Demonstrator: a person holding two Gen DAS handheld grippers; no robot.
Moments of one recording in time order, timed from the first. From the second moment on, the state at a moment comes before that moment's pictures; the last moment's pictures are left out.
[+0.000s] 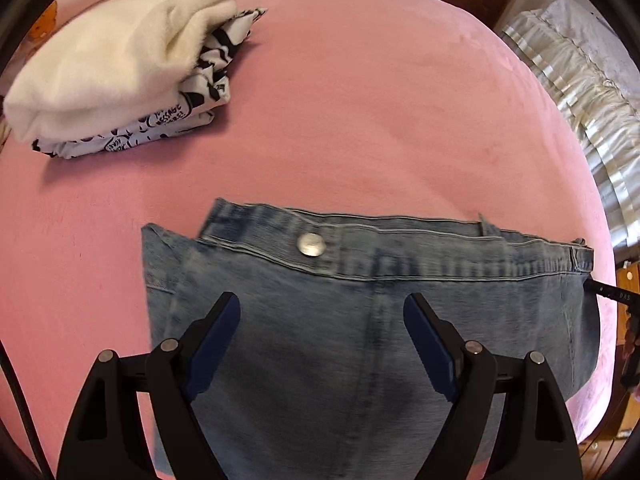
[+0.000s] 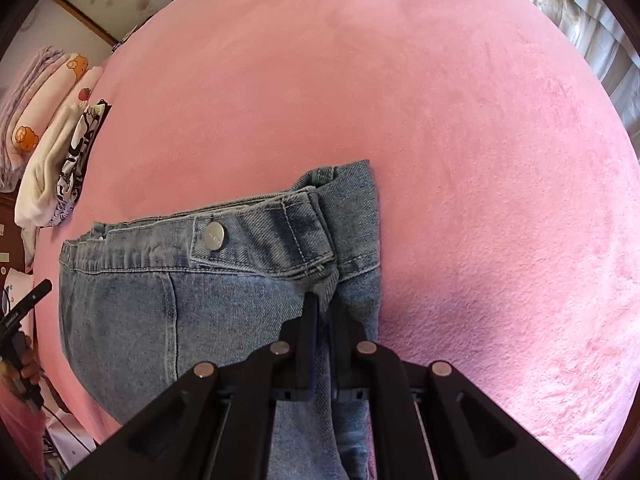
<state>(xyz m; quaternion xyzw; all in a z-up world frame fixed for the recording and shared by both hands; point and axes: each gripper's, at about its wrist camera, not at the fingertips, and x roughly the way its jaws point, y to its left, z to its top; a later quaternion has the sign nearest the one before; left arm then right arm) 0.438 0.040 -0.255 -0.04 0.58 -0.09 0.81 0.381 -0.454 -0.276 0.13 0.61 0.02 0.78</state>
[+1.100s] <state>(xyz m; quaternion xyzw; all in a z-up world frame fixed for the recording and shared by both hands) 0.481 0.165 -0.302 -0.16 0.65 -0.09 0.73 0.383 -0.455 -0.267 0.15 0.62 -0.01 0.77</state>
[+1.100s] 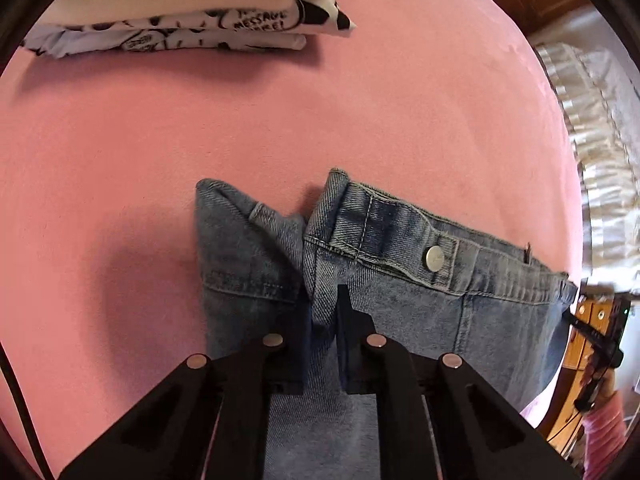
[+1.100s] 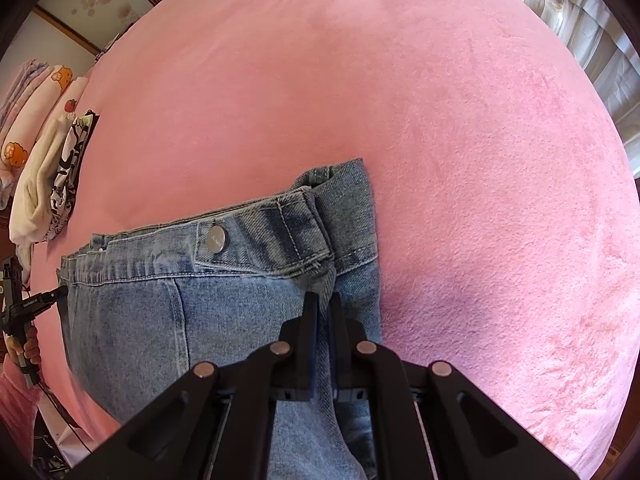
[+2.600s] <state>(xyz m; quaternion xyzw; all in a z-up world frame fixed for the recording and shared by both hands) 0.450 -0.033 -0.243 -0.13 0.58 -0.13 0.79 0.368 -0.277 -0.226 0.14 0.54 0.08 0.83</state>
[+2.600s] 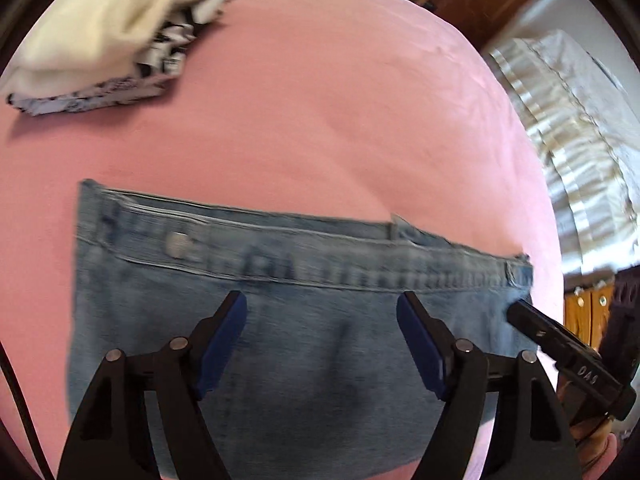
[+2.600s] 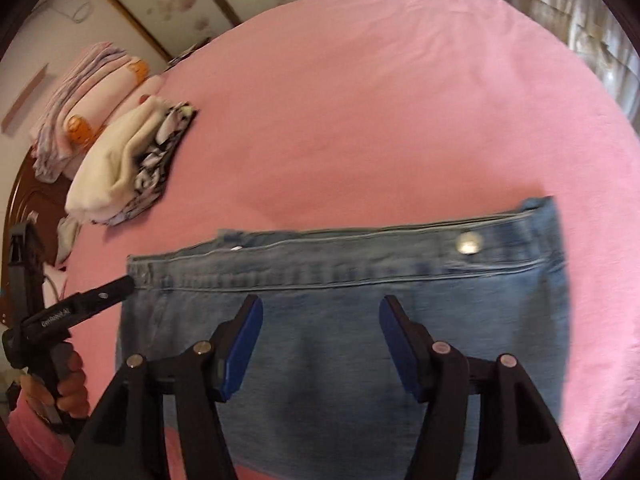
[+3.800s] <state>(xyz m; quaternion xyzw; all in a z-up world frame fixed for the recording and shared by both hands) 0.466 -0.056 -0.303 -0.06 0.61 -0.11 0.78 0.405 -0.272 -0.287 0.12 0.57 0.15 0.80</state>
